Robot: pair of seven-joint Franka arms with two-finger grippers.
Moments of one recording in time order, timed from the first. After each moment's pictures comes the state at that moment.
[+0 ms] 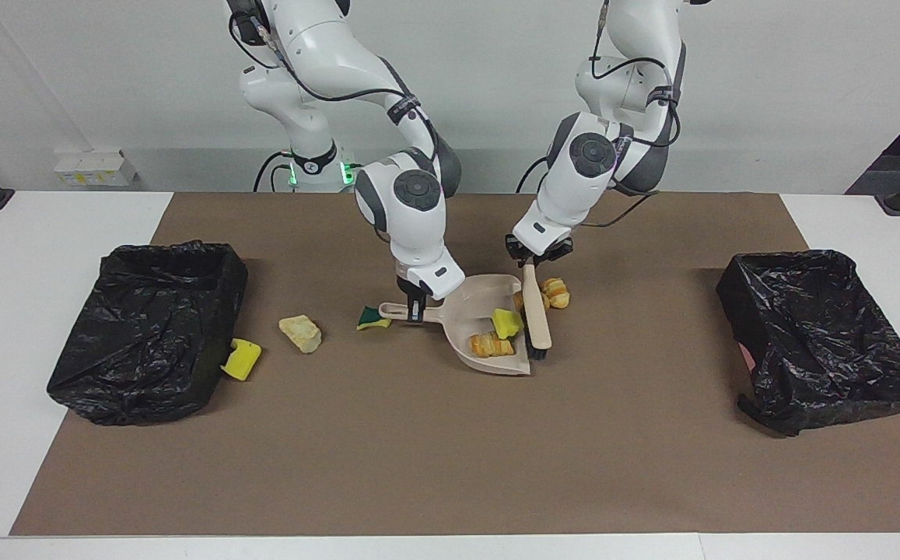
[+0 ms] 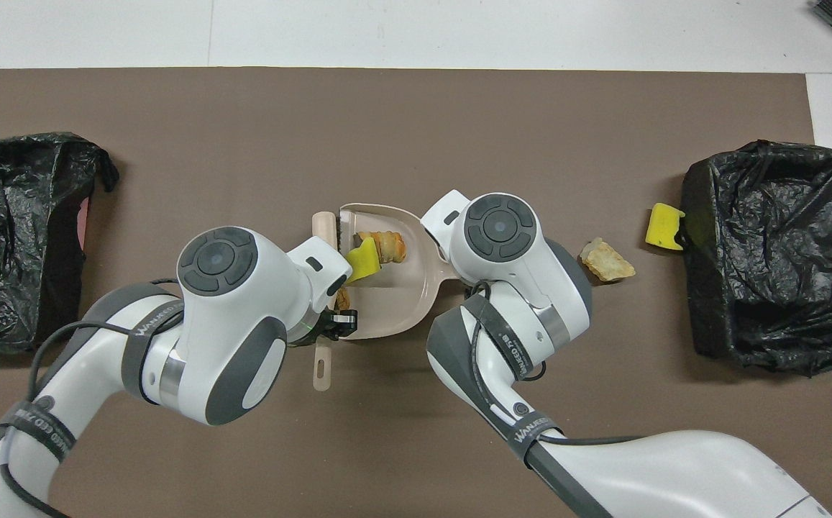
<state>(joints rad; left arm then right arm) -0.42 0.06 -0.10 -2.05 -0.20 1.98 -0.39 0.39 0.38 0.12 -1.80 -0.13 2.16 -0.95</state>
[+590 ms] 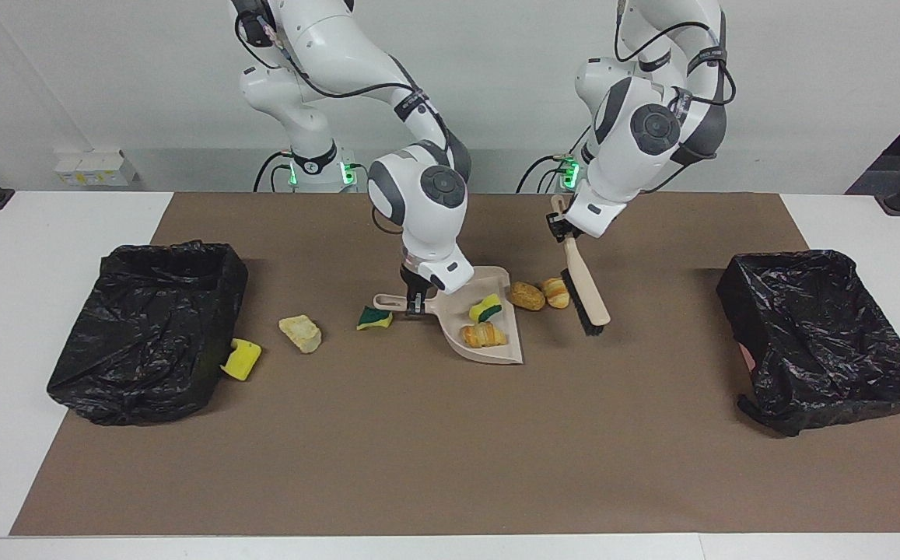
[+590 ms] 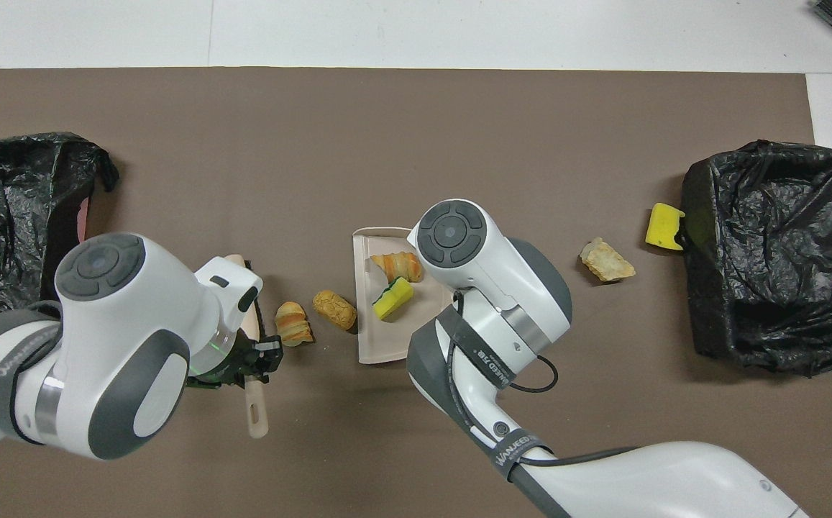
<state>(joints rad) -0.31 -0.14 -0.09 -2.24 -0.20 1.79 -0.55 0.43 0.38 0.13 -1.73 -0.26 1.92 -0.93</state>
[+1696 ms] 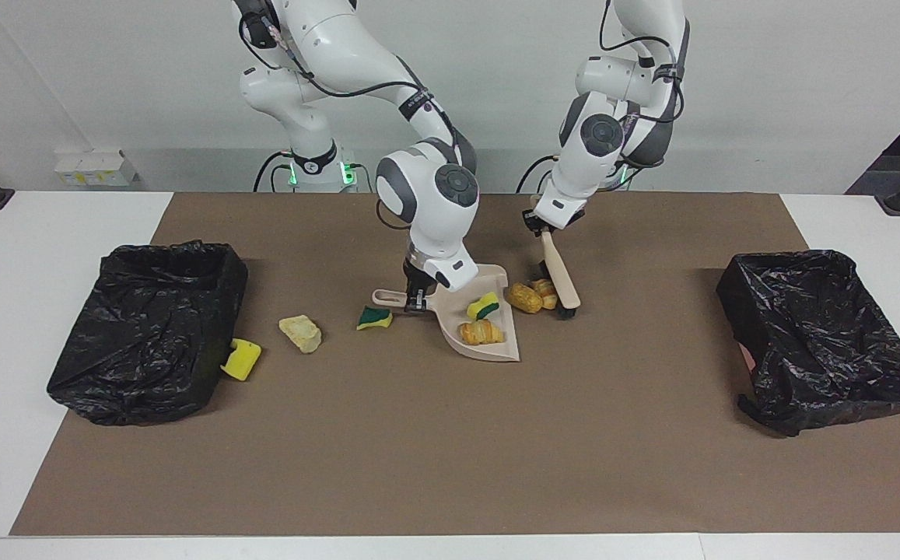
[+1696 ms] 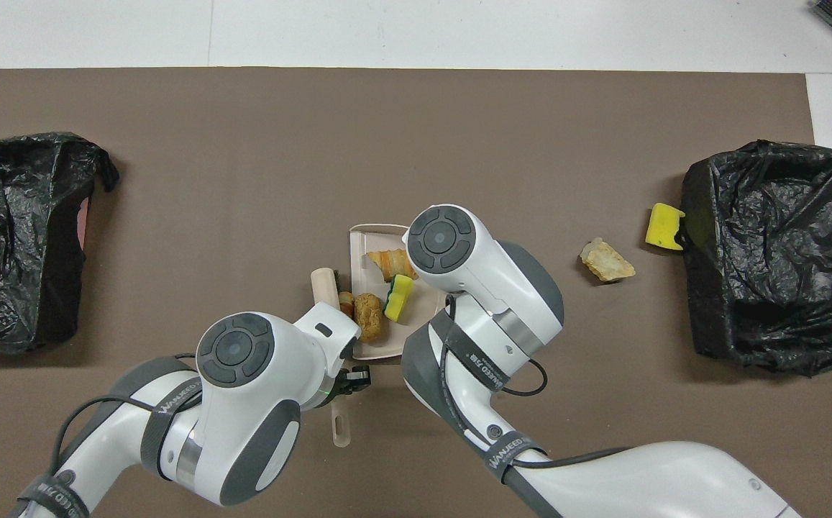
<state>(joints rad) -0.53 -0.06 -0.12 -2.30 -0.28 2.15 -0.56 0.44 0.39 0.13 -1.73 -0.27 1.94 -0.87</state>
